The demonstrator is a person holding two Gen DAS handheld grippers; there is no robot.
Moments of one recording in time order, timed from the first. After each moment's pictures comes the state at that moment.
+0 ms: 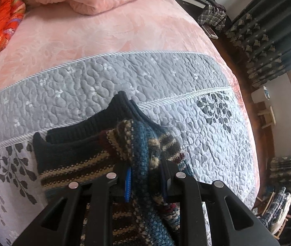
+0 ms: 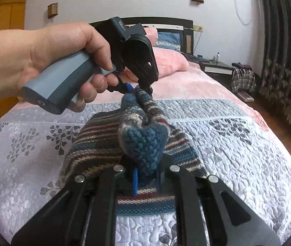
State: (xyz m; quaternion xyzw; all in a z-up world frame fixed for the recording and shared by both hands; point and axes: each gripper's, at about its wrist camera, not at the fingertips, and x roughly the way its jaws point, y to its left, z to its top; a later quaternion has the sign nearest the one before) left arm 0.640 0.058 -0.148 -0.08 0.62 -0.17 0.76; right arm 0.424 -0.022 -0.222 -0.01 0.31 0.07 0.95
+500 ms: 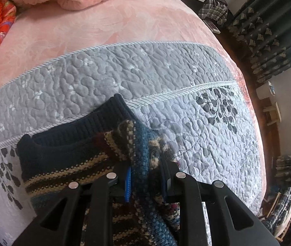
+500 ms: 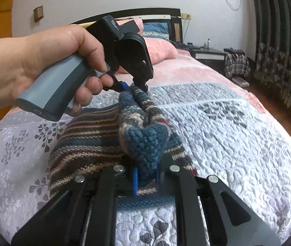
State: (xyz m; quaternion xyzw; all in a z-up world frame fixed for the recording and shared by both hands) left arm 0.648 0.008 -0.181 -0.05 0.63 -0.16 0.76; right arm 0.438 -0.062 -0.253 0.03 0.34 0.05 0.94
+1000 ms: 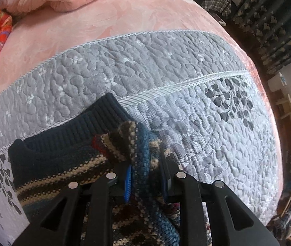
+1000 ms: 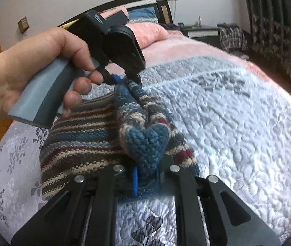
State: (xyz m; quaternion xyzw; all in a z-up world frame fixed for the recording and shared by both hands) left arm 0.649 -0.027 -0.210 0.00 0.63 -0.14 0.77; right arm 0.451 -0.101 -0.294 0.11 0.39 0.05 0.91
